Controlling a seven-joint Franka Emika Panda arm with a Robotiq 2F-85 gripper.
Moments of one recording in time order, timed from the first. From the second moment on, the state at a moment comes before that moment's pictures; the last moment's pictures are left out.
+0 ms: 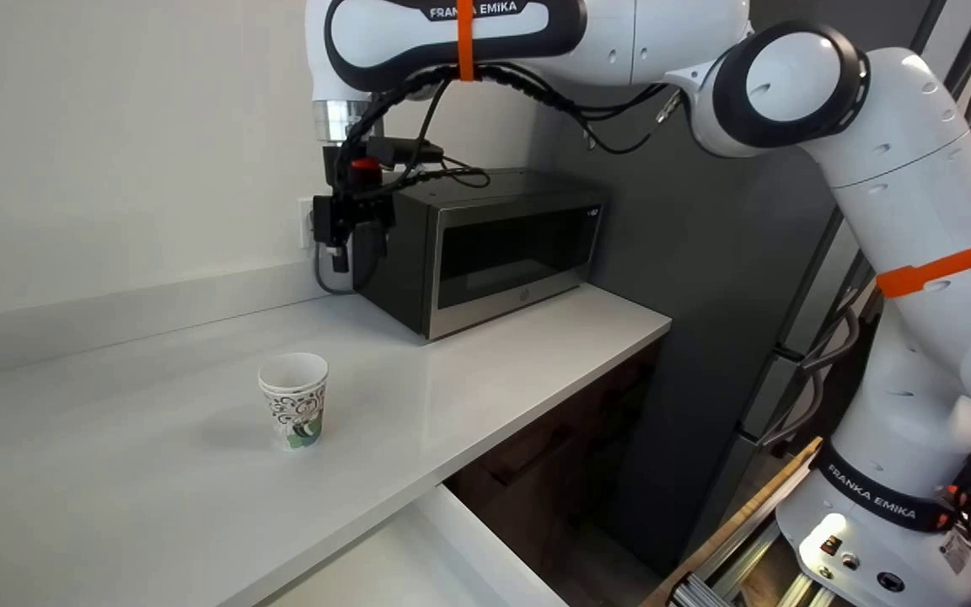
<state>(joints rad) 0.48 0.71 0.24 -1.07 -0.11 1.64 0.13</state>
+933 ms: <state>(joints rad) 0.45 0.32 0.19 -1.60 -0.22 1.95 0.37</state>
